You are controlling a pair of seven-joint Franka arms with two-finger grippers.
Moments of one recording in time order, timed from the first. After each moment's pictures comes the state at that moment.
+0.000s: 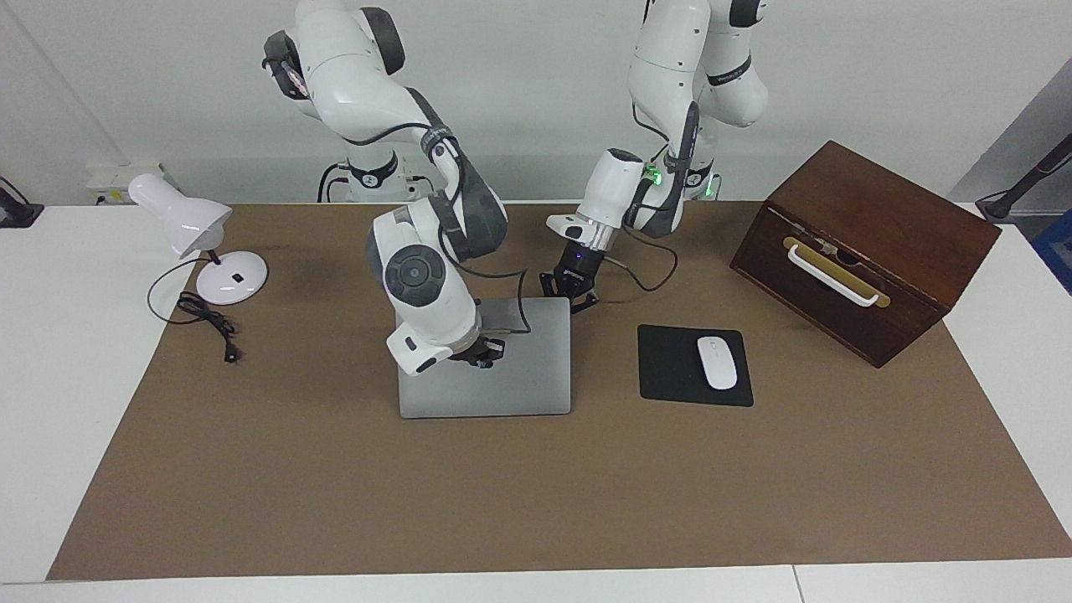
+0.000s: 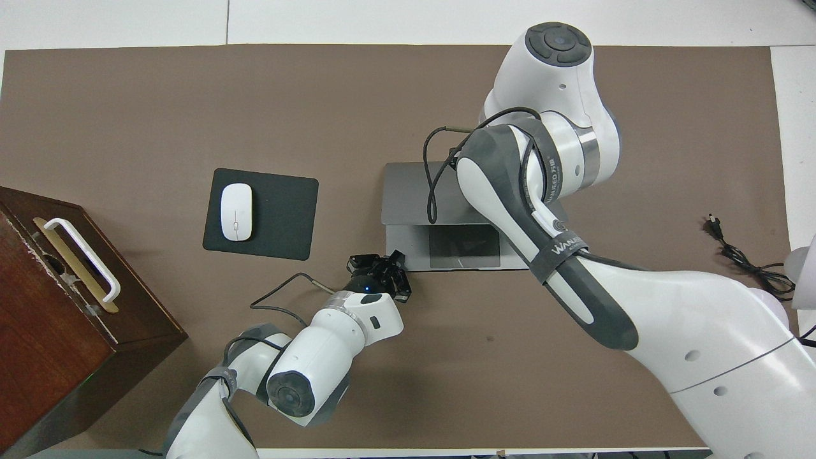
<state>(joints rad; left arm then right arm) -0.87 0.28 0.10 -2.50 -0.14 3.52 -0.03 0.25 0.61 0.13 -1.34 0.10 1.79 0.53</state>
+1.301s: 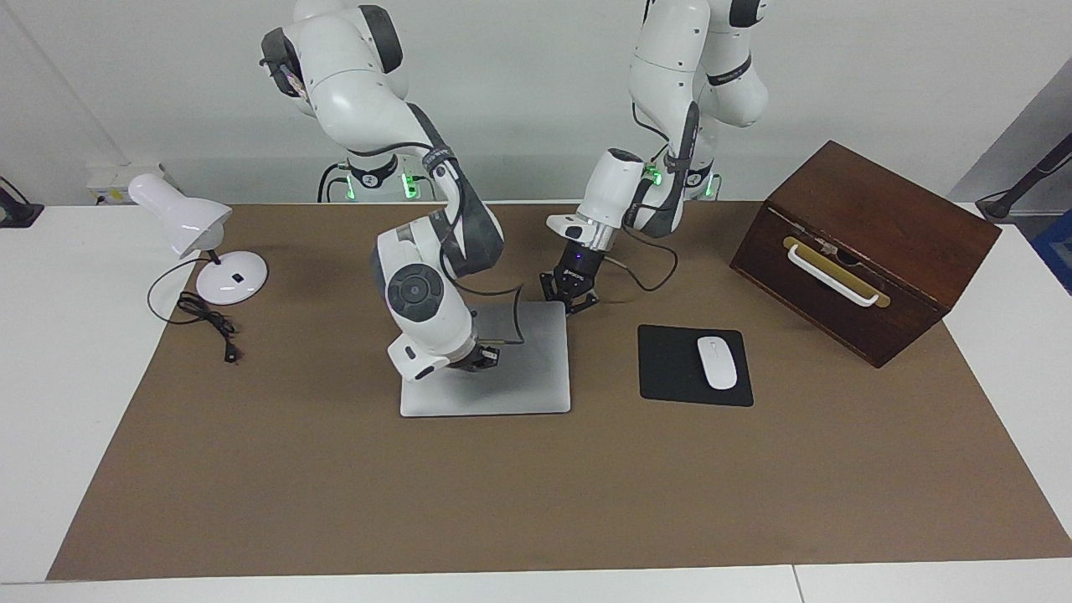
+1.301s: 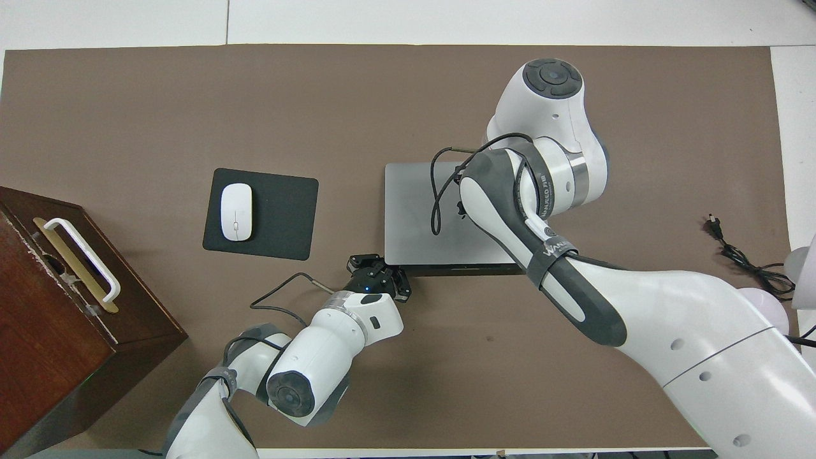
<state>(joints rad) -0.87 0.28 0.10 -2.50 -0.14 3.52 -0.03 0.24 0.60 0.13 -1.47 0.10 1.89 0.53</state>
